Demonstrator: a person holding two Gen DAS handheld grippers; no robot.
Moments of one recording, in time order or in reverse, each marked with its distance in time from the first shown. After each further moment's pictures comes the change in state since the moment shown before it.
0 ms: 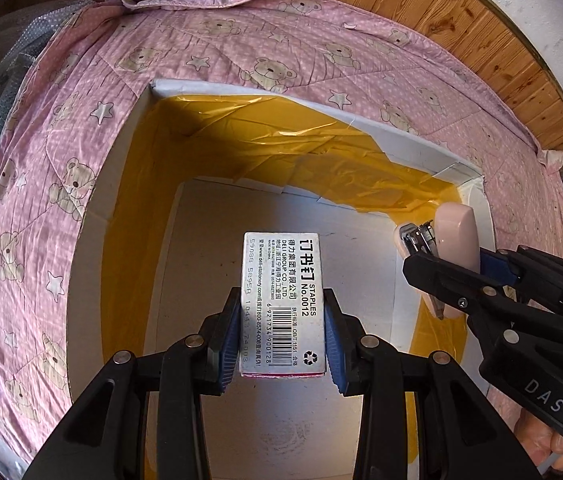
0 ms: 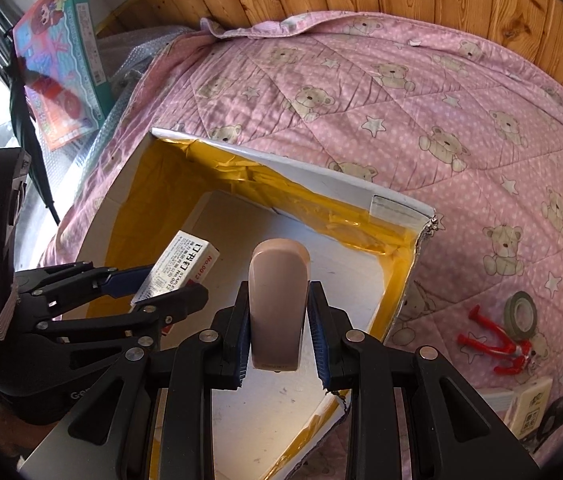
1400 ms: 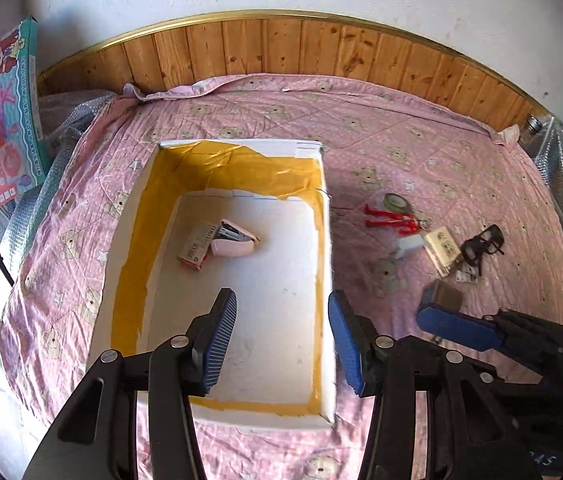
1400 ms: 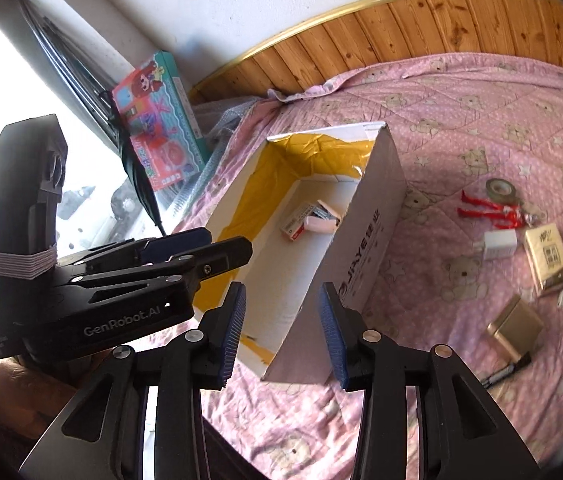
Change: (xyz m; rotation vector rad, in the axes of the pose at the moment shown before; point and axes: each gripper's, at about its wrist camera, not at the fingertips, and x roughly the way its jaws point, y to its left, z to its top) left arm -0.130 -0.100 -0.149 0.135 -0.284 0.082; right arm -0.154 0.001 -0.198 0.092 -0.312 0.301
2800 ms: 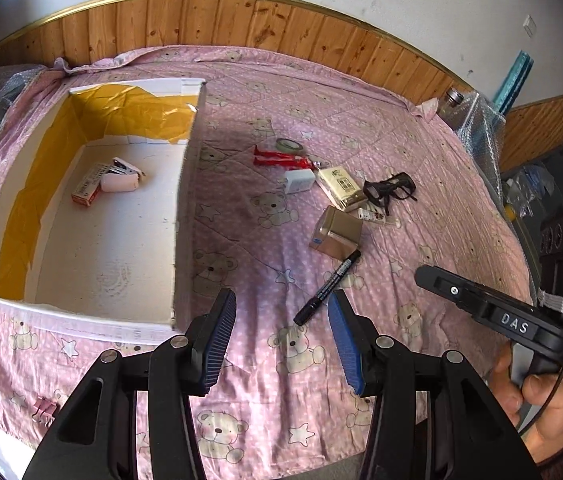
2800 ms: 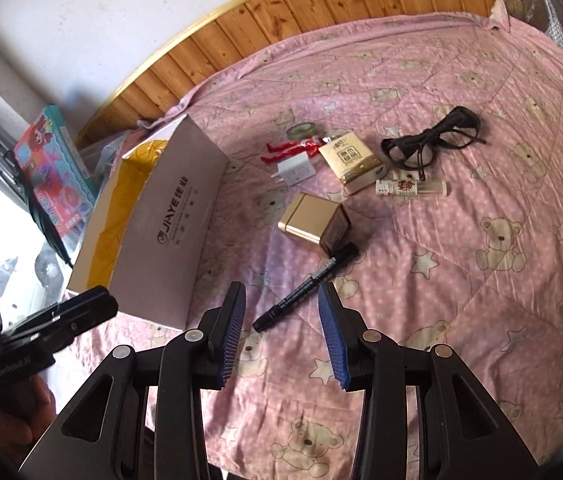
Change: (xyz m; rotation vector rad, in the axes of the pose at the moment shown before) left arm 0.011 -0.070 -0.089 0.044 0.026 -0.280; right arm -0.086 -0.113 -0.093 0.266 -0.085 -0.359
